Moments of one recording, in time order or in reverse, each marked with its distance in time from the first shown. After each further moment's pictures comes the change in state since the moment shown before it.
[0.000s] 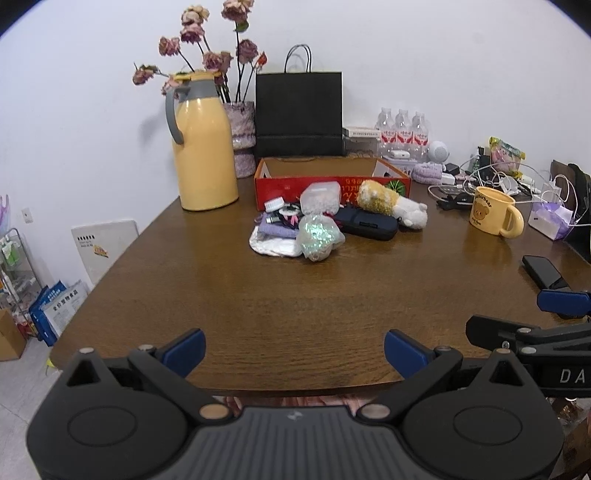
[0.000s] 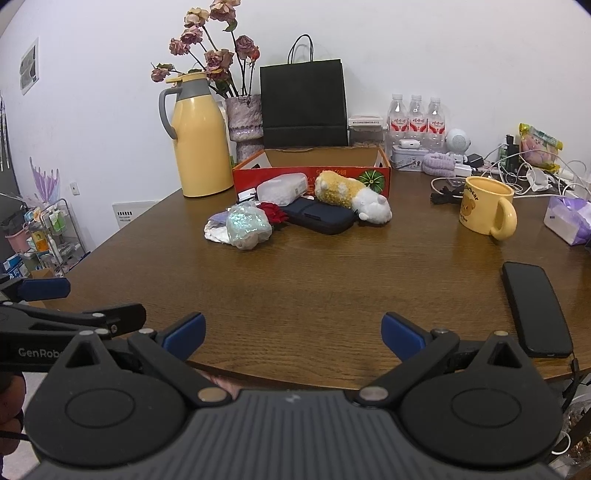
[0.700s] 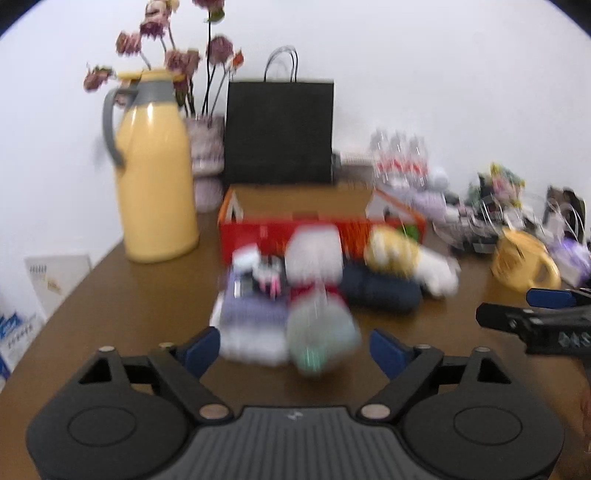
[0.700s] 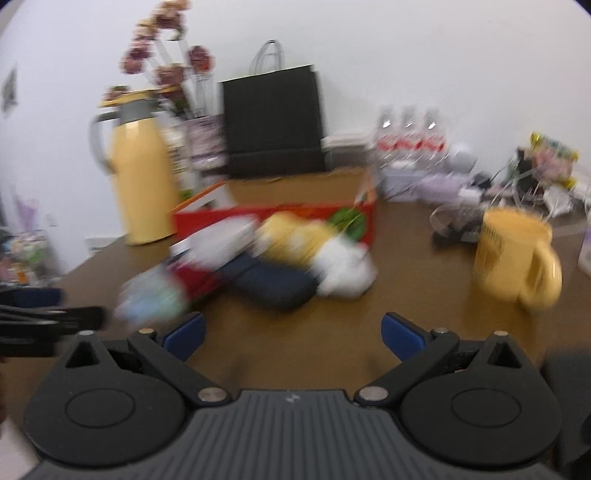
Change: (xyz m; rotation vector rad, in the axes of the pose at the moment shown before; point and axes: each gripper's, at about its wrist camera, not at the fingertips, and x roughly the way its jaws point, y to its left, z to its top) left arm 0.159 0.011 0.090 0.002 -0.108 -0.103; right arm 0.153 -0.085 0.078 0.017 -0.095 -0.030
